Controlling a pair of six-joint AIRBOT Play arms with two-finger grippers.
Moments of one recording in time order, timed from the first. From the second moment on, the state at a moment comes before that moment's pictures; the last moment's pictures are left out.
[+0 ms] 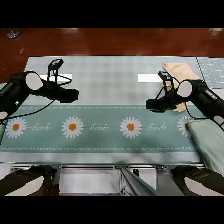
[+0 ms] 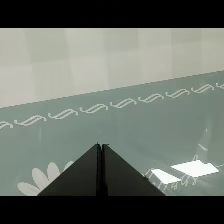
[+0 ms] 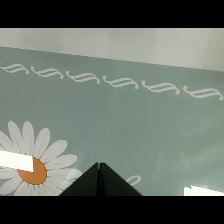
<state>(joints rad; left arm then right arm) -0.22 -1.23 1.01 1.29 -1.01 -1.58 0.25 -1.24 0.94 -1.34 1.07 1.69</state>
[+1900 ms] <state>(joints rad) -0.21 -1.30 1.01 1.31 -0.80 -1.58 -0.19 -1.77 1.47 -1.52 1.05 1.74</state>
